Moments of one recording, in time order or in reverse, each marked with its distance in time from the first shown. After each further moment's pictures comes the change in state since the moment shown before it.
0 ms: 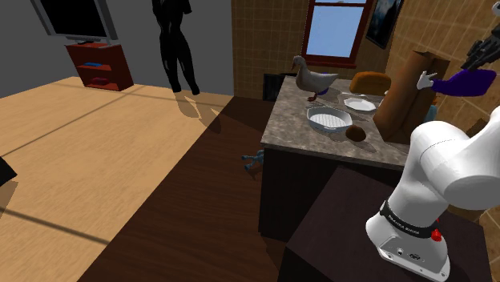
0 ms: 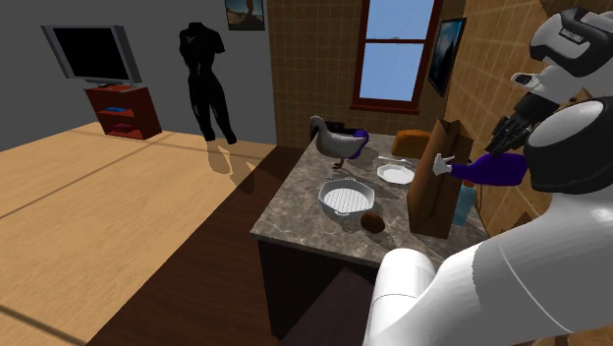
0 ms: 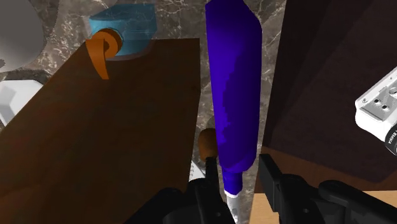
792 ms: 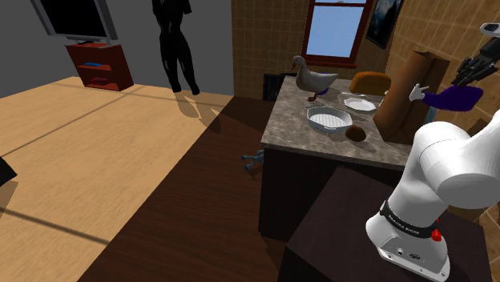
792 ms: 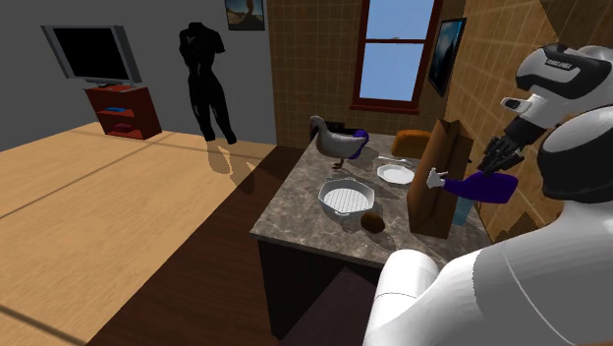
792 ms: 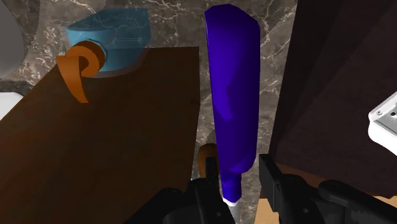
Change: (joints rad) arm -0.092 -0.015 0.019 -0.200 -0.017 0.159 -0.018
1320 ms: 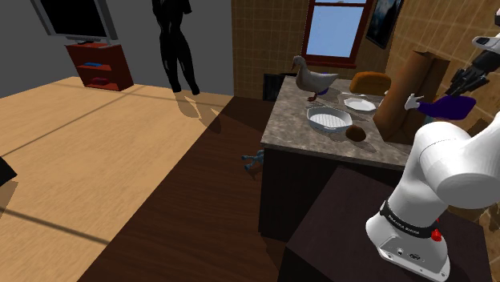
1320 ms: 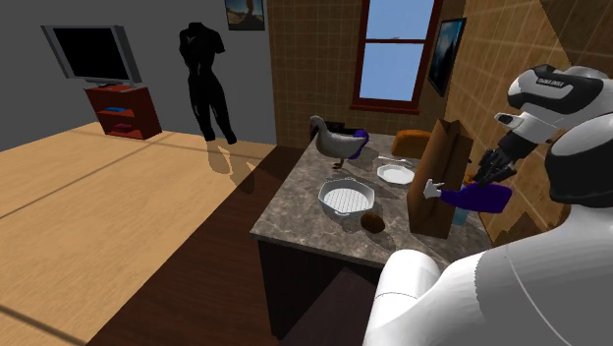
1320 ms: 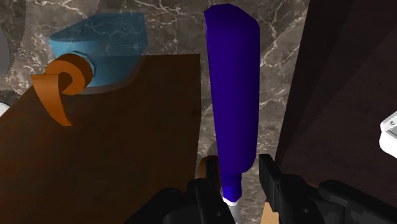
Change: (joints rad) arm -0.010 -0.024 -0.024 -0.093 -0.026 0.094 -0.005
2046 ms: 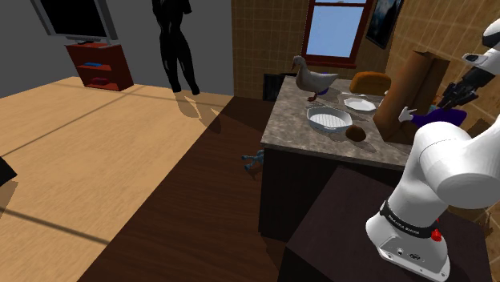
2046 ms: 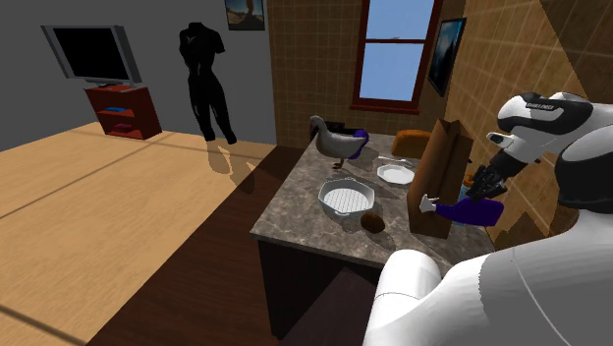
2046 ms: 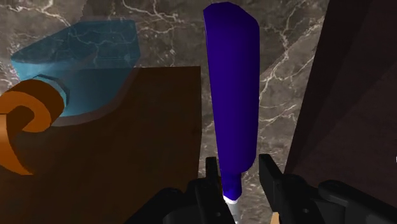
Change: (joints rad) arm 0.004 -0.038 -0.052 -0.111 -0.045 0.125 -0.003
